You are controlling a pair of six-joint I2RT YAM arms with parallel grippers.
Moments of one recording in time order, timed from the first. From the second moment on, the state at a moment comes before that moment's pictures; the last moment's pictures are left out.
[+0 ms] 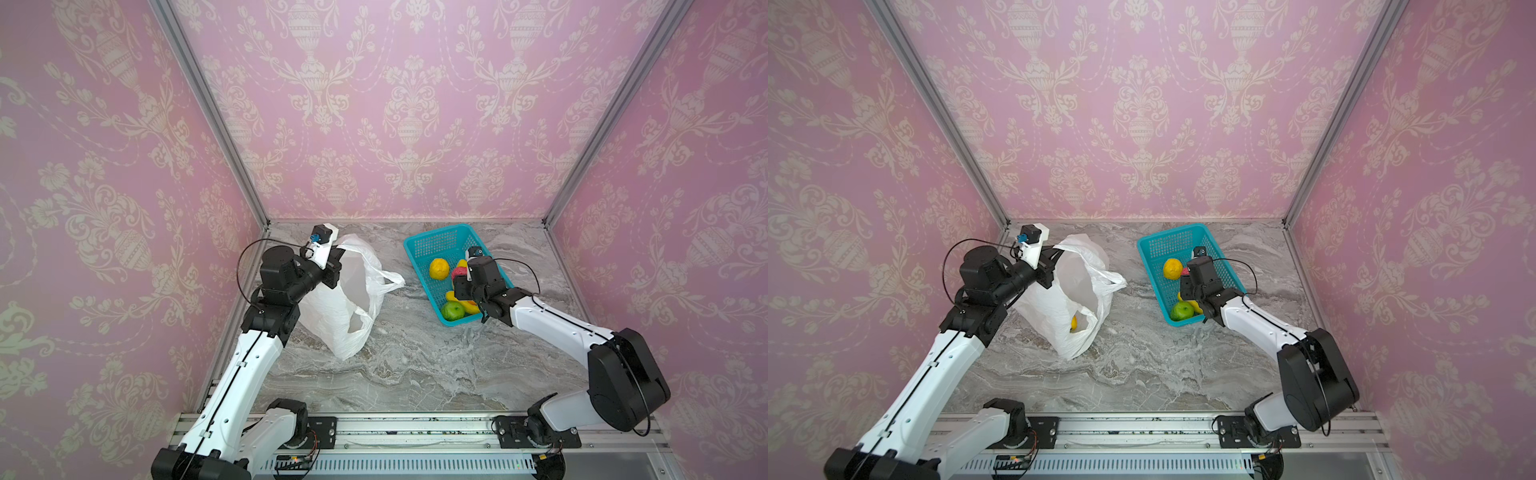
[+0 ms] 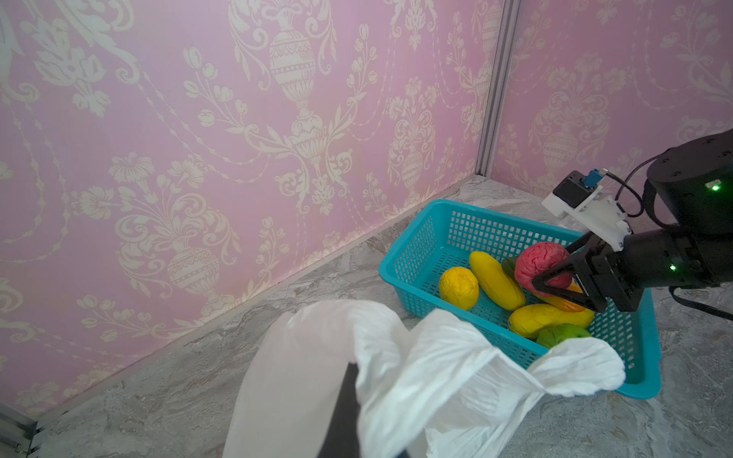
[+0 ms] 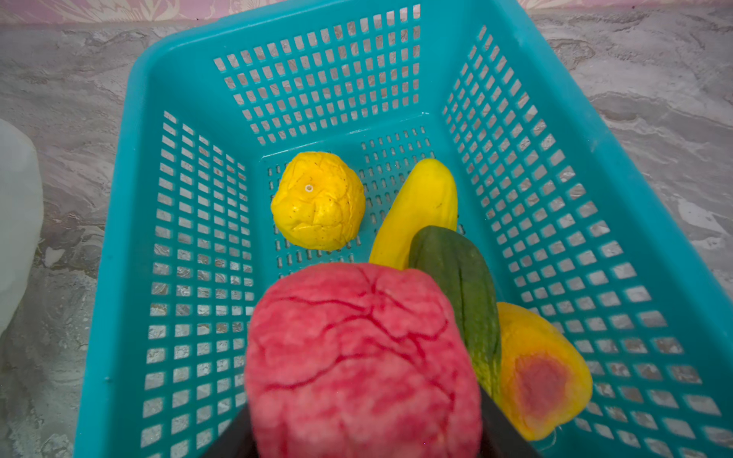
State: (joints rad) left arm -0.14 1.00 0.93 -0.10 0.43 0.17; right arm 0.43 1.46 0.89 -0.15 0.23 0.31
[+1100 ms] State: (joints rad) left arm -0.15 1.00 0.93 -0.09 0.48 0.17; right arm 1.06 1.16 0.74 0.20 0.01 0.01
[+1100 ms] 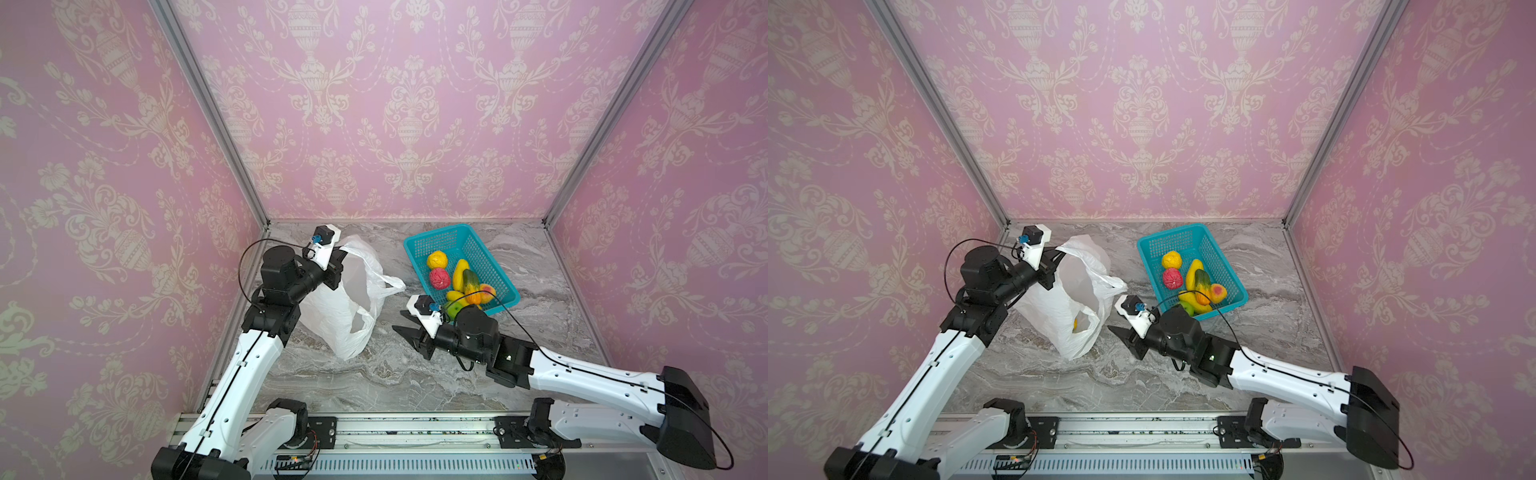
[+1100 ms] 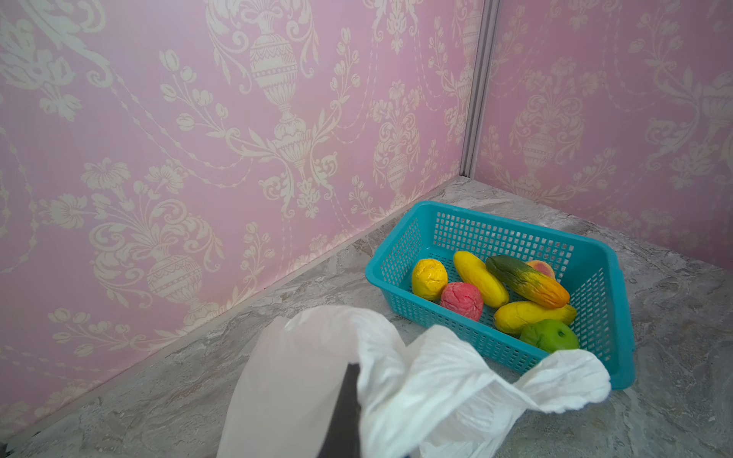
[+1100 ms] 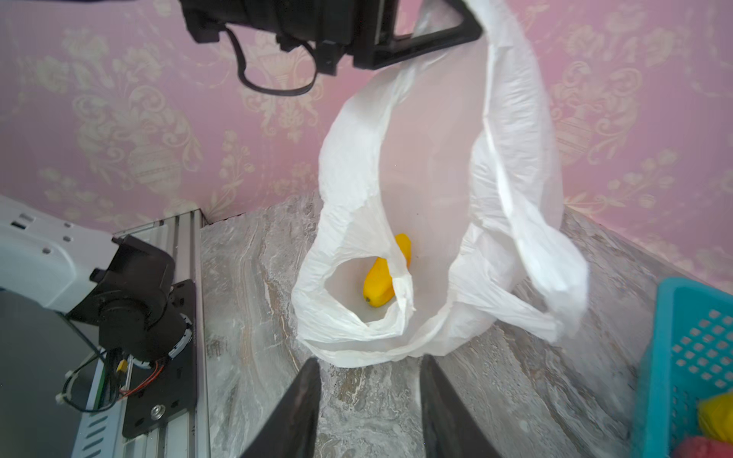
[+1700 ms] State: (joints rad) left arm -0.15 0.97 0.91 -0.04 0.57 0.17; right arm 1.02 1.80 1.19 0.21 0.13 0.15
